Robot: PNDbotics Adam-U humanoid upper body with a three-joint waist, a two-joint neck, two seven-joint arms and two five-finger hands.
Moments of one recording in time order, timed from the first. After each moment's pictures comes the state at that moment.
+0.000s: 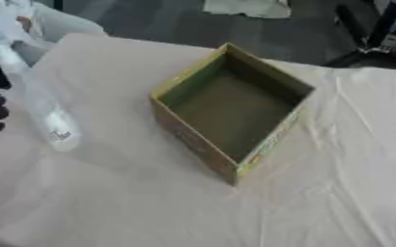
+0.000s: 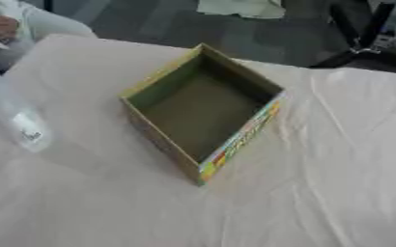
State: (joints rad) left arm -0.05 0.75 0.22 -1.80 0.29 -0.20 -0.23; right arm 0.31 -0.33 -0.17 -1.99 0.09 -0.49 -0.38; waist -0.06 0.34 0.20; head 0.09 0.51
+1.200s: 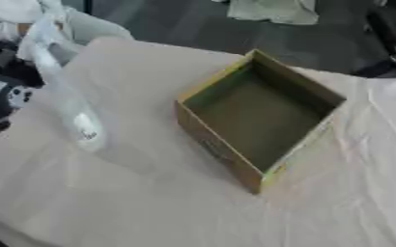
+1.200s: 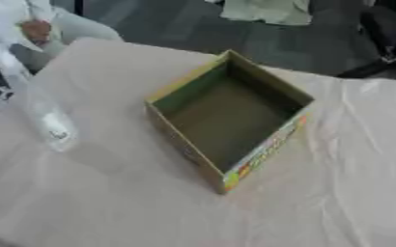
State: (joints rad) left arm -0.06 0.72 0.27 -1.79 0.29 -0.15 -0.16; right arm 0.29 -0.31 -0.17 -1.99 0.09 -0.47 -0.37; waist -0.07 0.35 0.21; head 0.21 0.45
